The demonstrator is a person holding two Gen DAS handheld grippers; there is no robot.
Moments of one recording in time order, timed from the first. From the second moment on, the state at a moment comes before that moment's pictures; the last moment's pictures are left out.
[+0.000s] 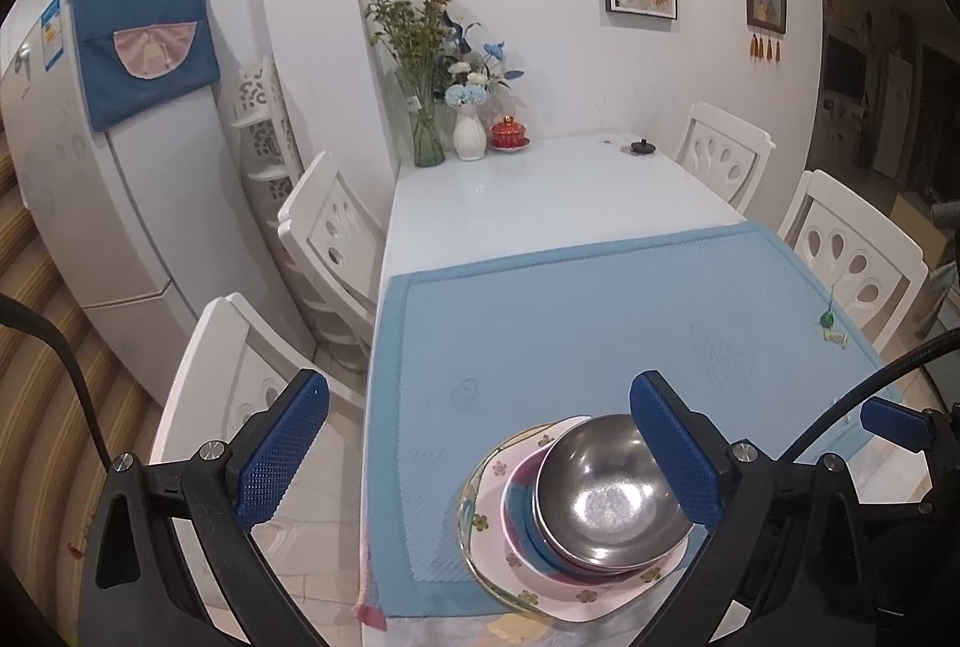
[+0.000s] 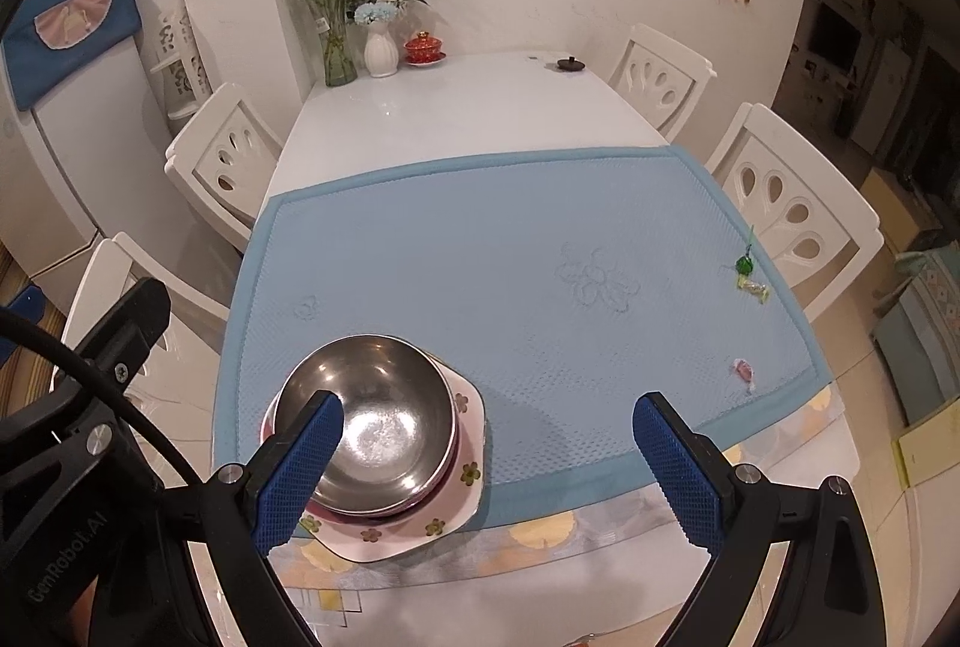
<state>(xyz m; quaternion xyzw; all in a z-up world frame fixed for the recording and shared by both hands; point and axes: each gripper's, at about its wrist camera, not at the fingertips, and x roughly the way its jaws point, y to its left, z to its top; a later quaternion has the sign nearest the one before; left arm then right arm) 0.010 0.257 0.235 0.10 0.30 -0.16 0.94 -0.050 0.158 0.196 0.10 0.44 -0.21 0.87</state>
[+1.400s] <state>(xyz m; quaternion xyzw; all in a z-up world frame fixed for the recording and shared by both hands) 0.029 0.240 0.223 0.09 0.33 -0.18 0.92 -0.053 0.143 0.188 0.13 0.44 -0.25 0.85</state>
